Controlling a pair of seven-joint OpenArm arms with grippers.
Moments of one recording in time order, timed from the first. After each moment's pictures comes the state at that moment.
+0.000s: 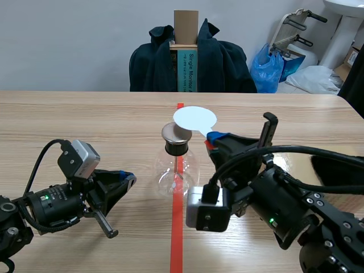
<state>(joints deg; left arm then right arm) -3.7 -30.8 37.3 60.3 -12.2 -23.3 -31.5 -14.2 29.2 -32.3 93.3 -68.9 -22.0 4.3</state>
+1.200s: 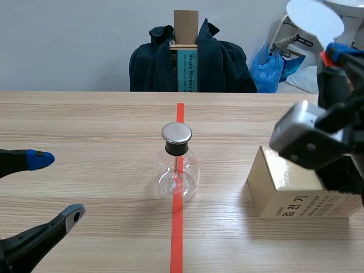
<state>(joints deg) 41.7 -51.1 4.5 103.8 -17.7 -22.9 -30.1 -32.3 30.6 -8.8 110.3 -66.5 -38.5 0.8</state>
